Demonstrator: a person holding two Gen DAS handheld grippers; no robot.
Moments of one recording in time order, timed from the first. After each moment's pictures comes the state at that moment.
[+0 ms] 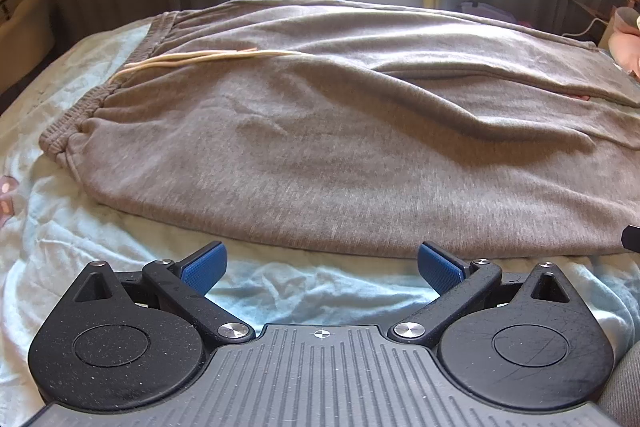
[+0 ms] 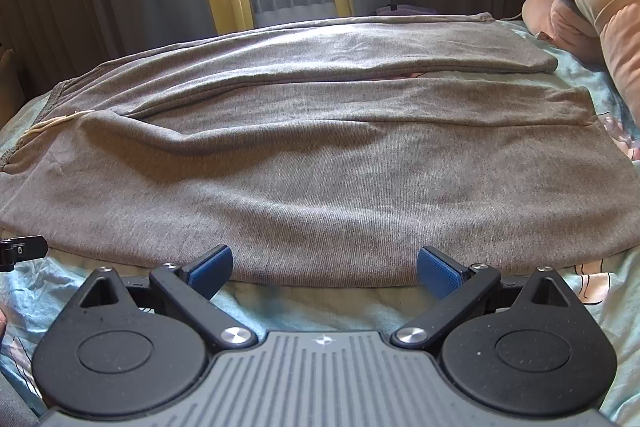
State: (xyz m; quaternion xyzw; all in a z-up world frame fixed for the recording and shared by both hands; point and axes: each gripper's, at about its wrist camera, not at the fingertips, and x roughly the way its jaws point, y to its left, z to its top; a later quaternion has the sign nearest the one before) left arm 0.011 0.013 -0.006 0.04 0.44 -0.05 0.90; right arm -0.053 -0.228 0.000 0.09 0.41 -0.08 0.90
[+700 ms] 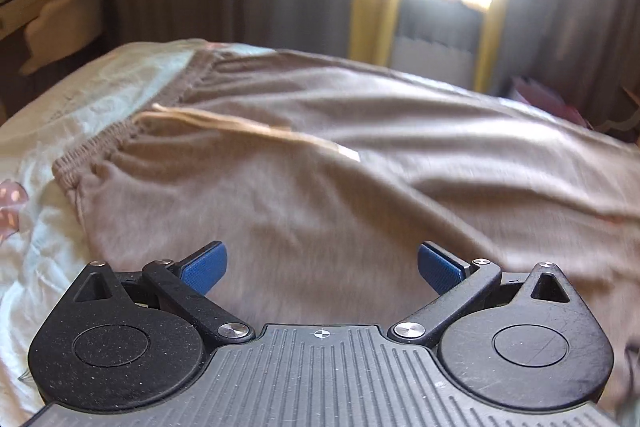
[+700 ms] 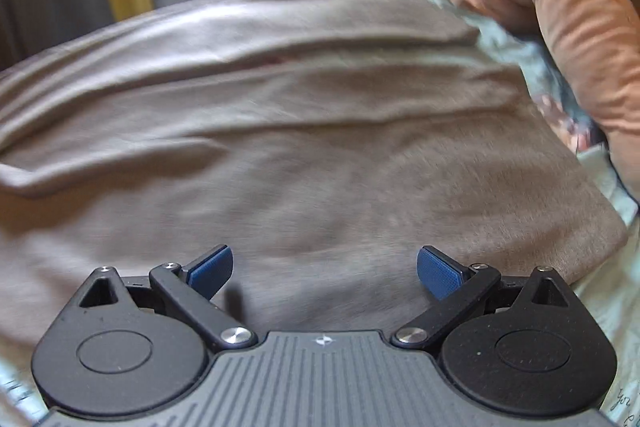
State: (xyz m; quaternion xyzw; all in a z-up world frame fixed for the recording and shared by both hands) left arm 0.092 0.008 0.031 -0.06 0.39 0.05 0.92; right arm 0.007 -0.321 -0.038 0.09 0.47 -0.21 0.86
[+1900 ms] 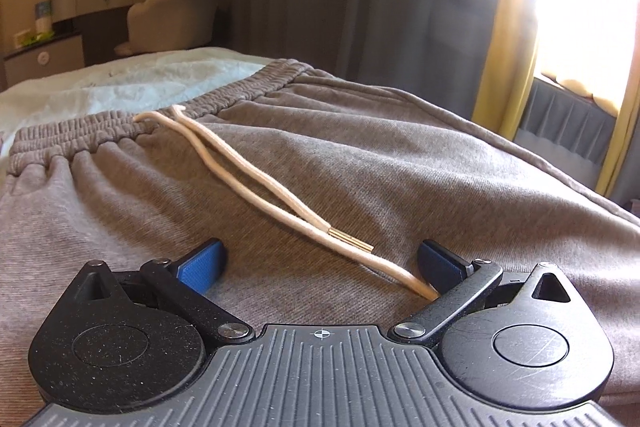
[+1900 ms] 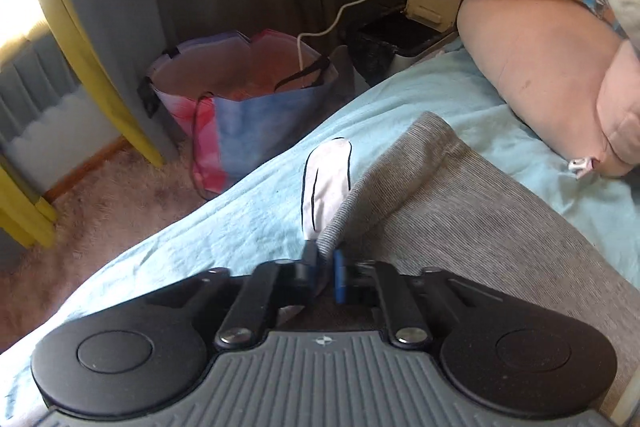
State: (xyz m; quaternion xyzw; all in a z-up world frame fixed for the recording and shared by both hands) left arm 0.215 0.044 -0.076 -0.12 0.28 0.23 0.93; right arm 0.388 -0.499 -0.032 0.21 0.40 -0.36 0.82
